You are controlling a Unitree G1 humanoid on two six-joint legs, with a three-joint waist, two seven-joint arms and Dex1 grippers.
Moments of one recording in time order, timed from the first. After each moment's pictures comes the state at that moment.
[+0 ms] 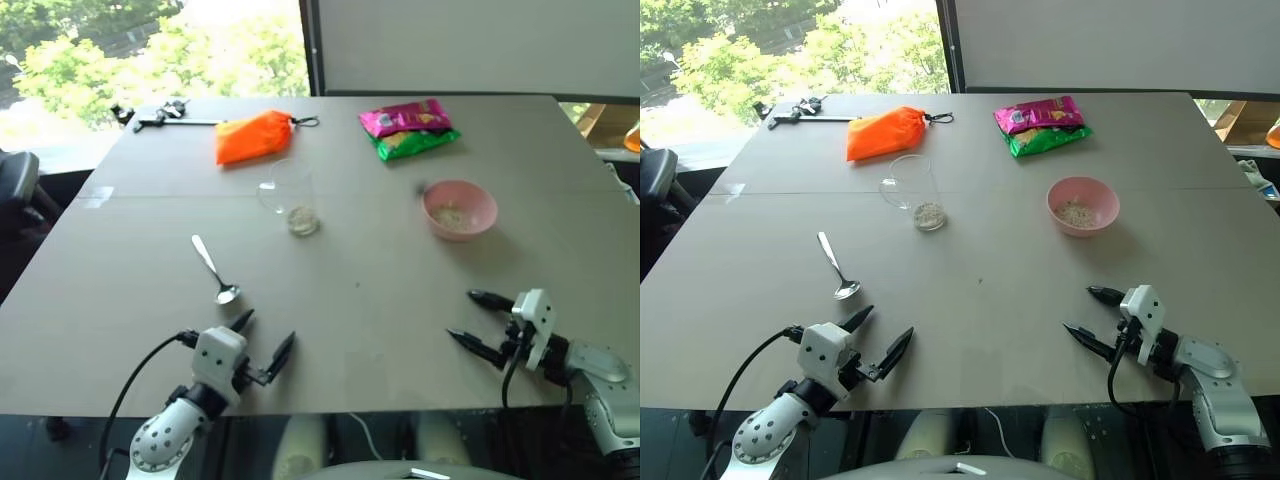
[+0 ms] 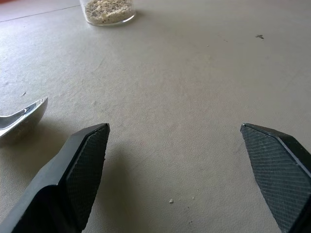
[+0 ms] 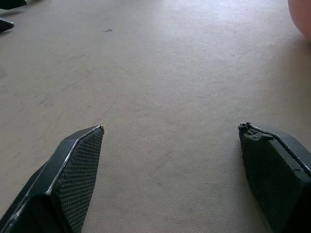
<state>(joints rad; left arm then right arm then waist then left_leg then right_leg) 0.51 0.38 0.07 -0.37 -0.19 -0.04 -0.49 0.13 -0.56 -0.07 0.00 0.38 -0.03 1.01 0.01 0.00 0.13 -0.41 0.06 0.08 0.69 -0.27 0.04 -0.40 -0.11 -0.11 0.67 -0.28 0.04</state>
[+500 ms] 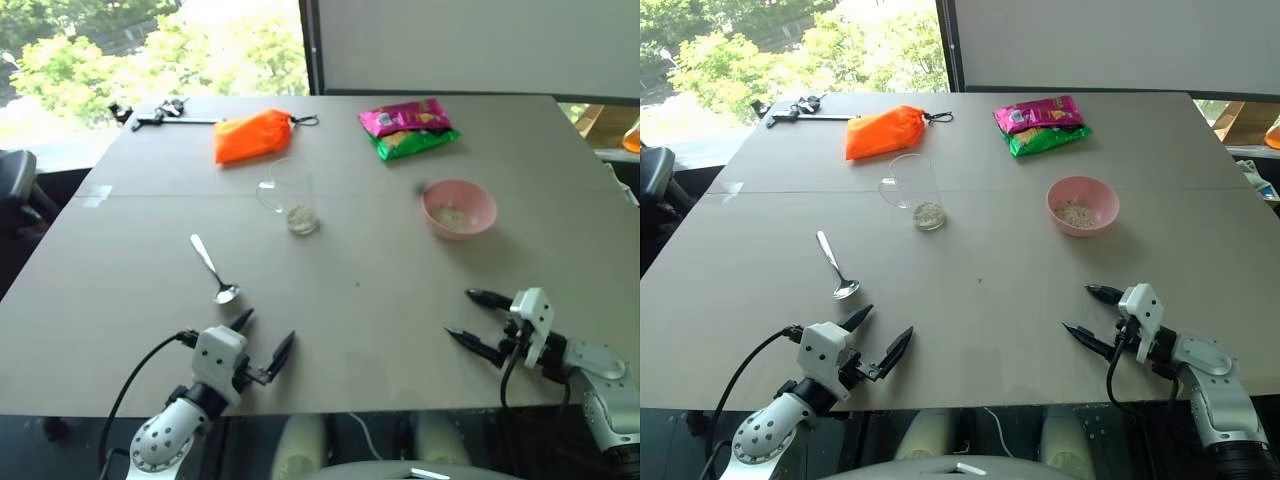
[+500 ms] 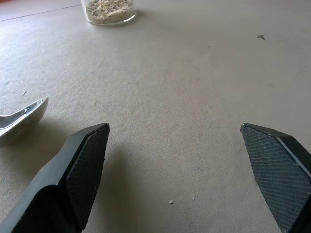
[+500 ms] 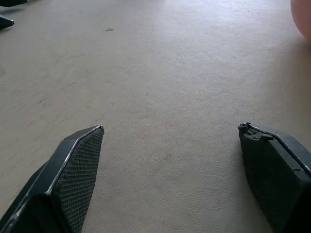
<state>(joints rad) 0.51 0.38 0.07 -0.39 -0.19 -0.03 -0.47 0.10 -0.56 -0.06 0.02 0.37 -0.05 1.02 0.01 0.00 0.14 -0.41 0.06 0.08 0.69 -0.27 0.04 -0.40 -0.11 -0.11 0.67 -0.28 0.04</state>
